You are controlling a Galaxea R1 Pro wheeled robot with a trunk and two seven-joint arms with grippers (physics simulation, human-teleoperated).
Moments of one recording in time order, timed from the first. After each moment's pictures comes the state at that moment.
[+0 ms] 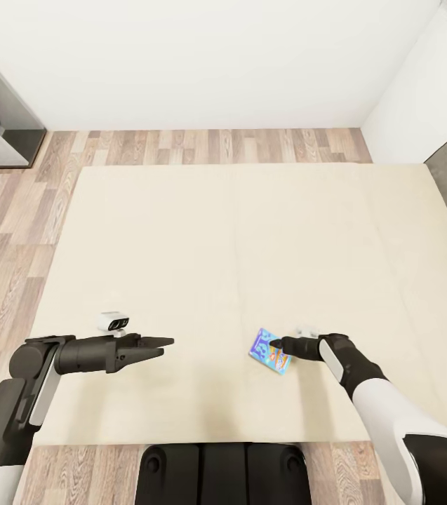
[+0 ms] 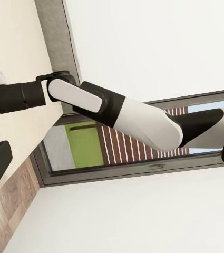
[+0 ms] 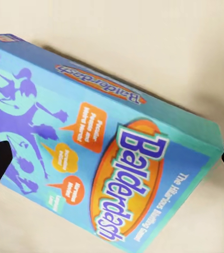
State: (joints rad) left arm -0.52 0.20 0.09 -1.49 0.20 1.03 -1.57; right arm -0.90 -0.06 -0.04 -0.47 -0.17 0.58 0.33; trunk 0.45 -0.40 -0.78
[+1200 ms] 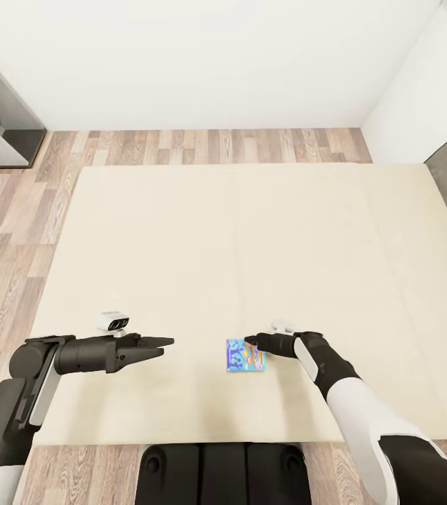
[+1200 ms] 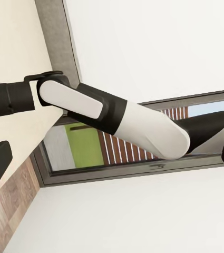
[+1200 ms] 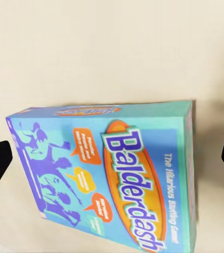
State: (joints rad) left arm -0.52 0.20 0.09 -1.49 0.20 1.03 -1.57; right arm -0.90 0.06 -0.03 -0.49 -0.16 0.55 0.33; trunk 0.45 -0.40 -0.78
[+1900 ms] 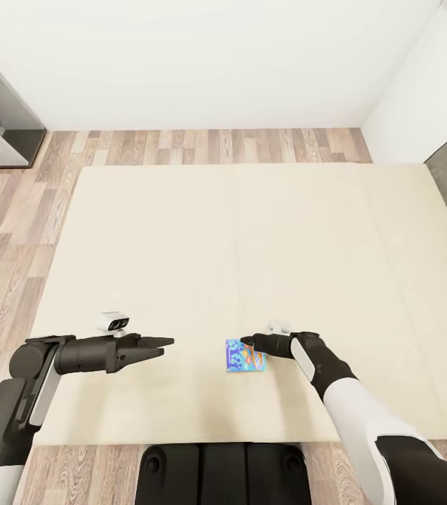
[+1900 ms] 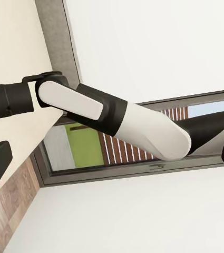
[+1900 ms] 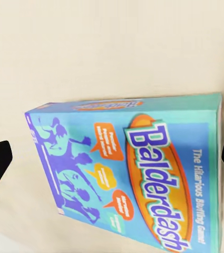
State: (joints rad) left arm -0.52 0.20 0.09 -1.49 0.20 1.03 -1.57; right arm -0.90 0.07 -0.03 -0.49 -0.17 0.56 0.34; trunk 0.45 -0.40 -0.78
